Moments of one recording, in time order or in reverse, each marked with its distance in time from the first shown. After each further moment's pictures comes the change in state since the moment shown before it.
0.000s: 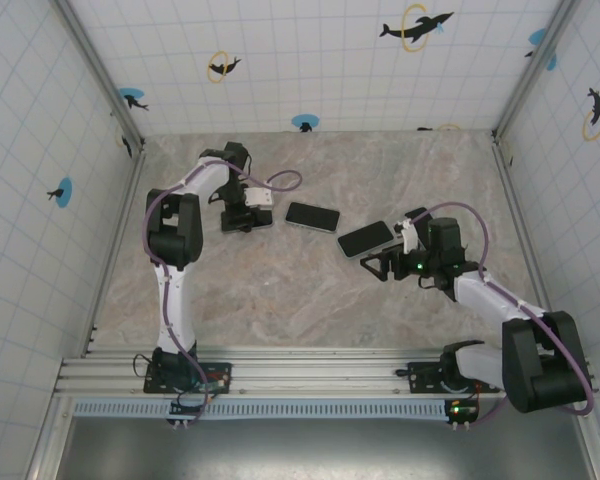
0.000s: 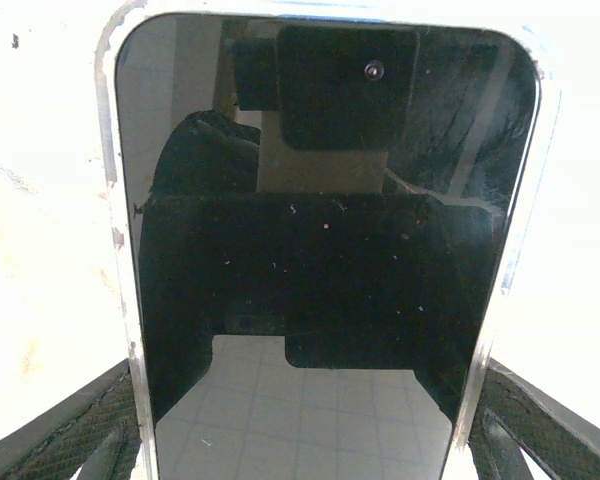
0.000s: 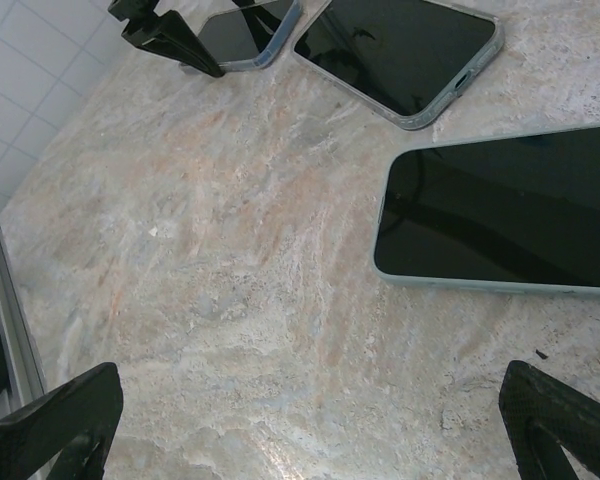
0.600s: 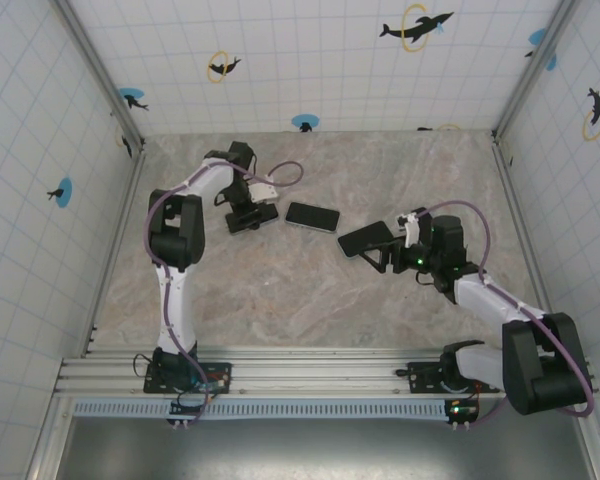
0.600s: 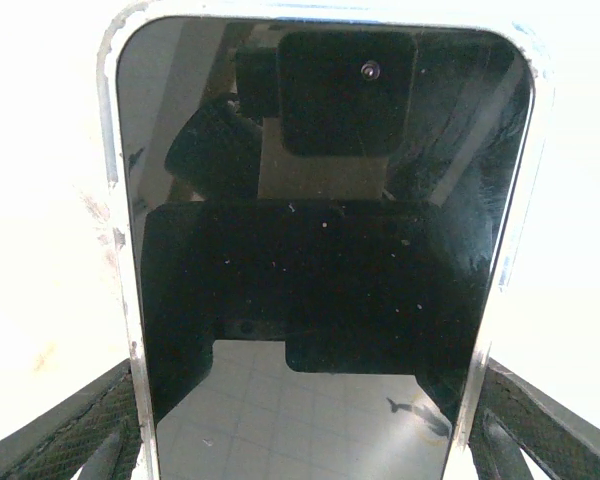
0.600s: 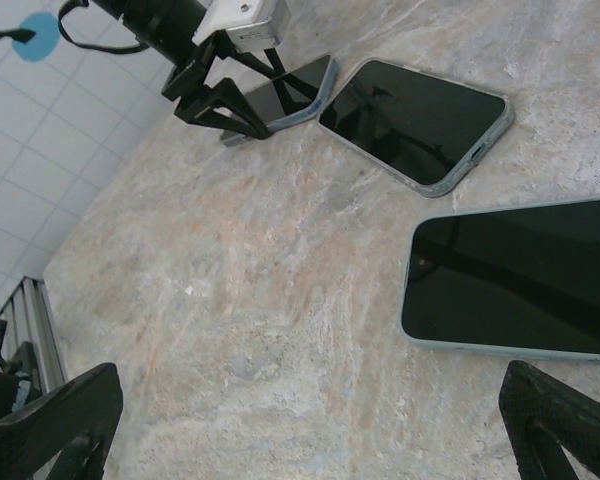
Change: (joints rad) left arm -0.032 -0.024 -0.025 0.070 0.006 -0.276; right arm 0.000 -0.008 -0.029 0.186 -0.024 0.165
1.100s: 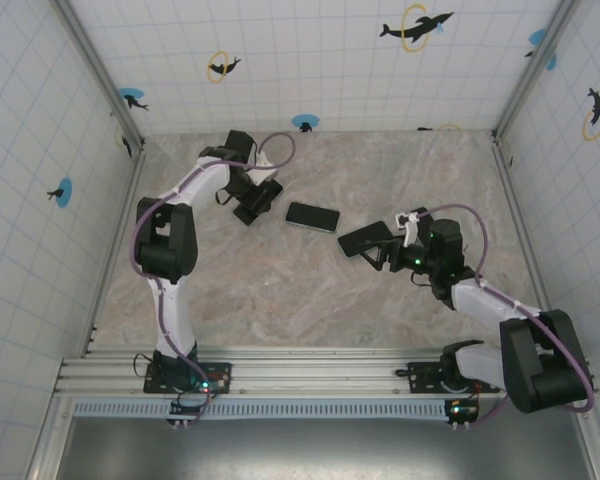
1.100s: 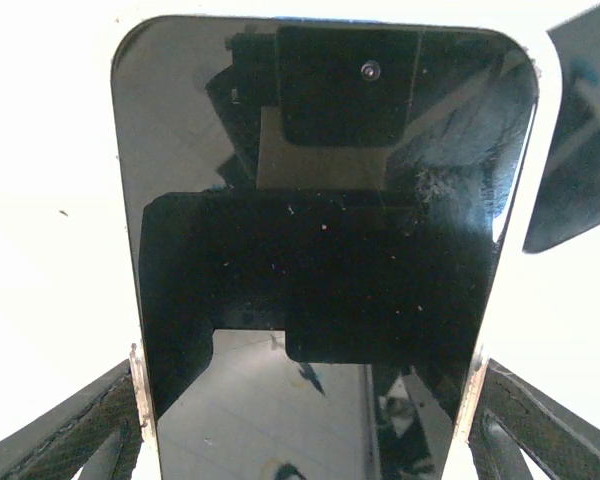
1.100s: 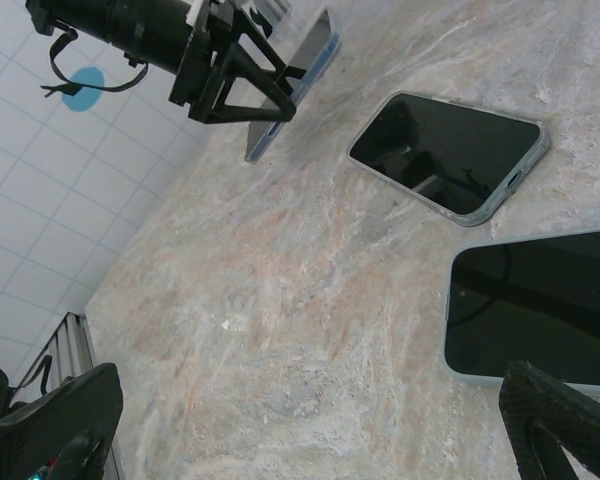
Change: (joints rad) left arm -0.026 -0.164 -0.064 0.129 0.055 -0.499; right arm 0.034 0.013 -0.056 0.216 0.001 0.172
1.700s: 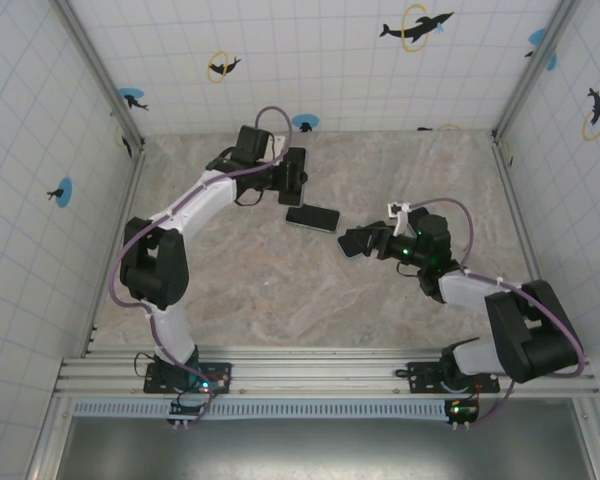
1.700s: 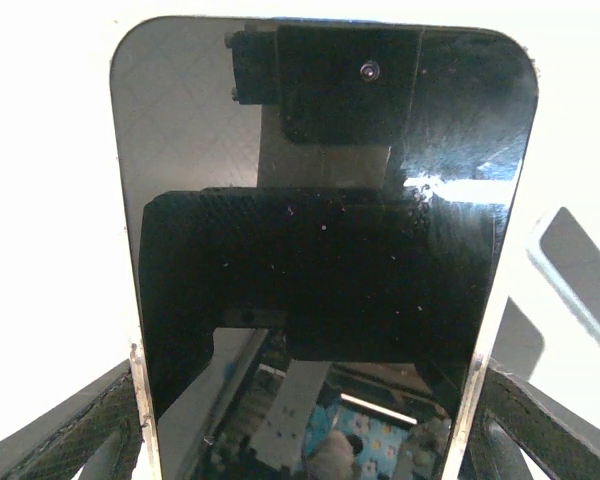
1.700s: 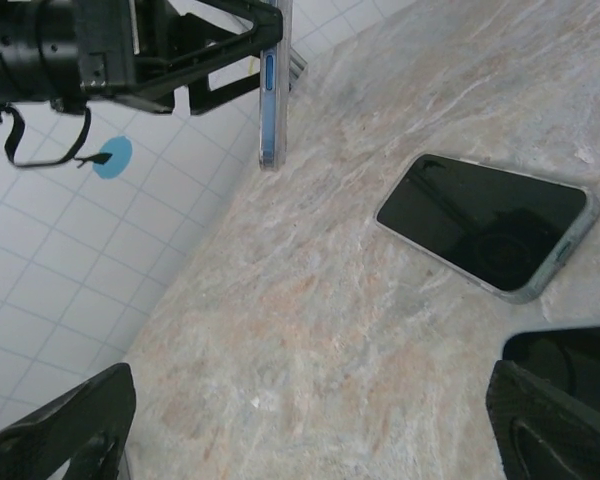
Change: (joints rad) left arm -0.157 -0.226 -0.189 0.399 0.132 -0.688; right arm 0.091 0.172 0.051 0.283 0.105 0.208
